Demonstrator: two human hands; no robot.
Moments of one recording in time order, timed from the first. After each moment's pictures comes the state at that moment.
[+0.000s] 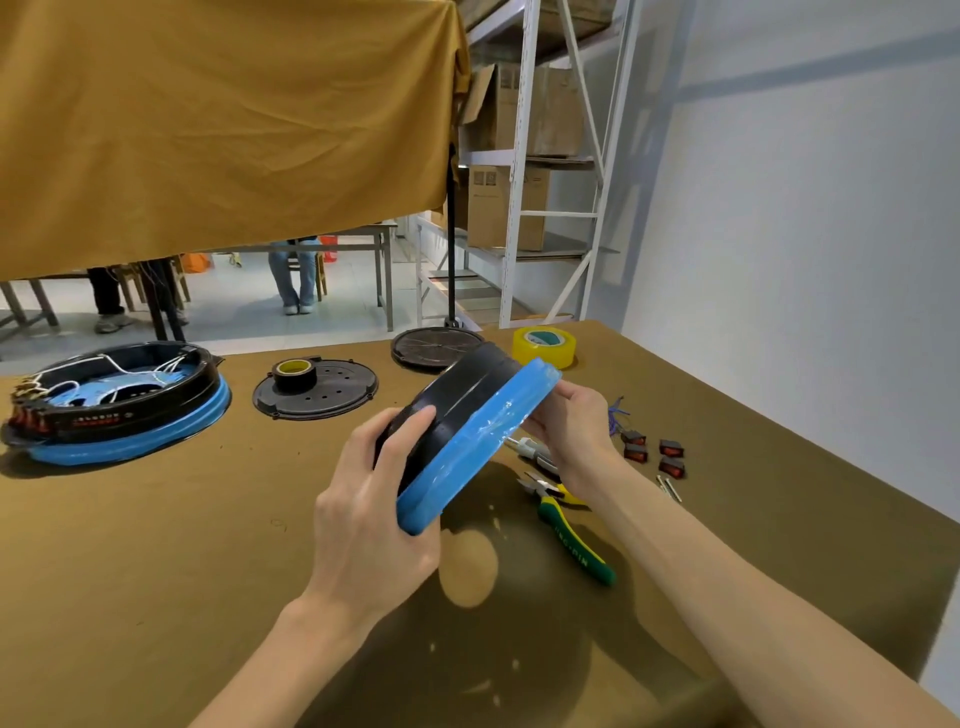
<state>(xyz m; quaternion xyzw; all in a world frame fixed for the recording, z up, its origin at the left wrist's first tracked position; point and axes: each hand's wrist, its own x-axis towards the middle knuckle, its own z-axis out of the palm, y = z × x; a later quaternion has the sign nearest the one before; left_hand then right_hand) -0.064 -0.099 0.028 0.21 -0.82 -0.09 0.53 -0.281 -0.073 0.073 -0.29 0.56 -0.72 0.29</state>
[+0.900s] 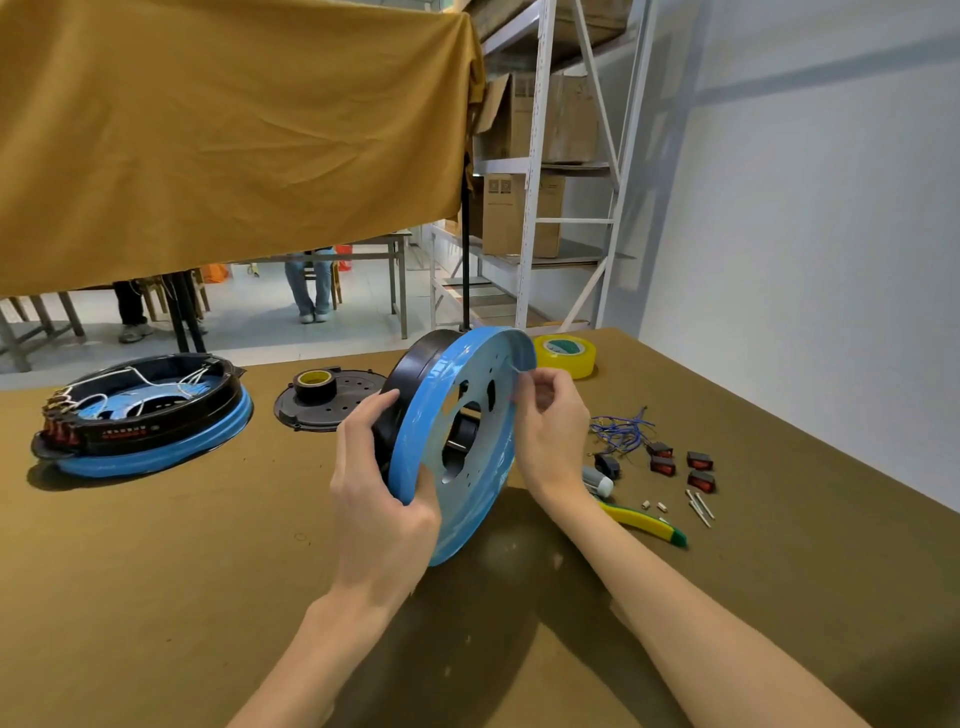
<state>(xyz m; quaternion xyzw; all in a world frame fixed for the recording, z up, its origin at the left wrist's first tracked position) -0.072 -0.120 0.033 0.25 -0.70 -0.22 0.63 -0.257 -0.121 0.047 -0.41 0.58 -0.70 -0.02</state>
